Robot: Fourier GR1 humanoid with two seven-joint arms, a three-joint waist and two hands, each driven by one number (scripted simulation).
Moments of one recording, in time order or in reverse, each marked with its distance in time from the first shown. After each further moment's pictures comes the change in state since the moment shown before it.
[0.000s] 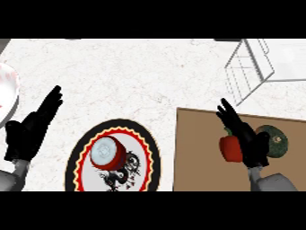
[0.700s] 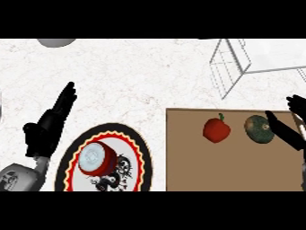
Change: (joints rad) left arm -0.037 -0.118 -0.016 0.004 -0.053 0.060 -0.041; right arm 0.059 -0.124 -0.317 -0.058 0.133 -0.424 0.081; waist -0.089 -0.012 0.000
